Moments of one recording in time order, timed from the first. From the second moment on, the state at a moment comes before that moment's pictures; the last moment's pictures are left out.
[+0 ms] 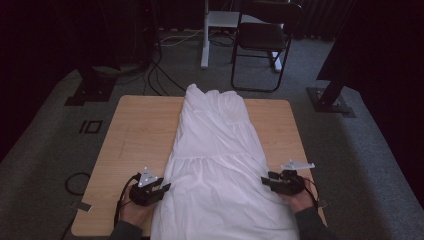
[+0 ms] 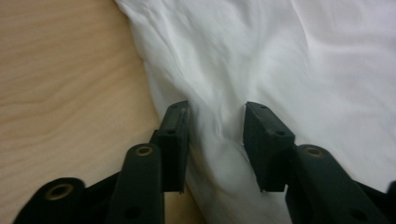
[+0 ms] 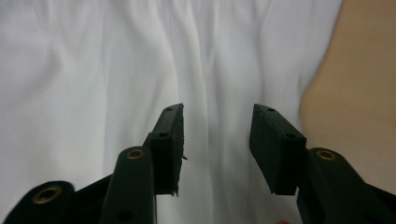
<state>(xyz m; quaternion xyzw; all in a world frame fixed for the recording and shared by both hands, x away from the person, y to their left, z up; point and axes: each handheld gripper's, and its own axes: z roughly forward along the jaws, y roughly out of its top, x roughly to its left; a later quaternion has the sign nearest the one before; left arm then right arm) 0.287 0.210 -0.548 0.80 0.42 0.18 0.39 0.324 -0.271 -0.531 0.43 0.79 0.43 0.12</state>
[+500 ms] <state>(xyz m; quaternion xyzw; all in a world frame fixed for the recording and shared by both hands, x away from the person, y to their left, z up) 0.299 0.206 -0.547 0.80 0.41 0.19 0.40 0.424 -0.212 -0.552 0.45 0.80 0.38 0.11</state>
